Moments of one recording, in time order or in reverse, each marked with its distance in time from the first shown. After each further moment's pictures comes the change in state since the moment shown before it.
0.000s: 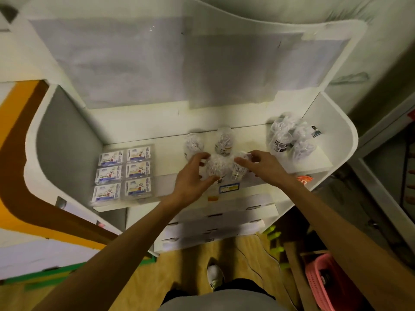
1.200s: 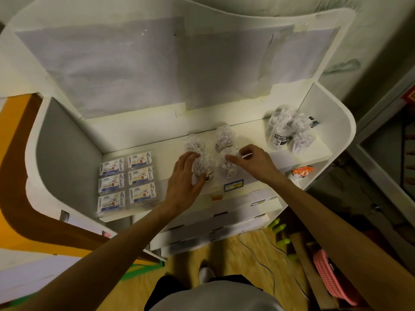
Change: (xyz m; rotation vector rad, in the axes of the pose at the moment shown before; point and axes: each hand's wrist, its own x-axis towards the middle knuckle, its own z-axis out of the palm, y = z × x) left_hand -0.010 -0.035 -0.019 0.179 0.058 0.197; right_hand -0.003 -0.019 0.034 0.093 0.149 0.018
